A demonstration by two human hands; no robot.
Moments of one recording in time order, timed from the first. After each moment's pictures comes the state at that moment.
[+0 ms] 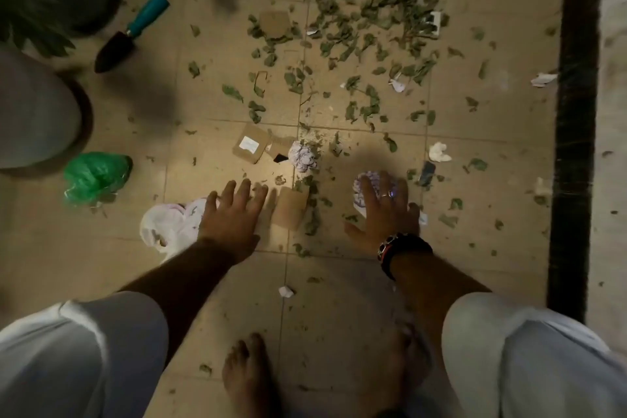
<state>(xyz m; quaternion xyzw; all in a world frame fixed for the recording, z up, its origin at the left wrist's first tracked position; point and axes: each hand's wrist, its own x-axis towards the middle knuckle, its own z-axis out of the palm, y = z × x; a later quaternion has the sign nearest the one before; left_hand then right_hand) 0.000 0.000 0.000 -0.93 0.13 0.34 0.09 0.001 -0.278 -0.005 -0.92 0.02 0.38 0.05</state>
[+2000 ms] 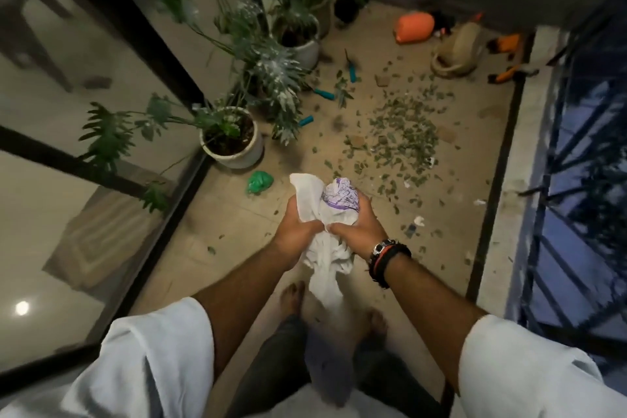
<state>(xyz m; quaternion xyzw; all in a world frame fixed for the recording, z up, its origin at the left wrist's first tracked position) -0.142 -0.023 0.568 -0.62 -0.20 0.12 -0.74 -0.101 -0.167 0.575 -0.74 0.08 0.33 0.57</state>
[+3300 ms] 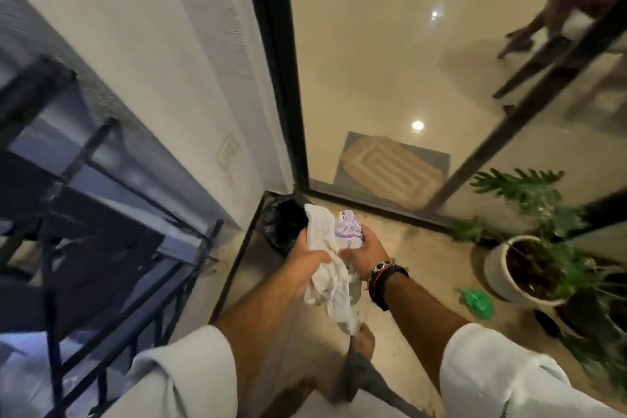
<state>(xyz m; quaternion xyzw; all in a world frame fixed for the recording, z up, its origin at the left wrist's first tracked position) -0.569 0.178 0.630 -0.20 -0.68 -0.33 -0.62 -0.432 0.209 0.621 -0.65 -0.41 0.61 0.20</state>
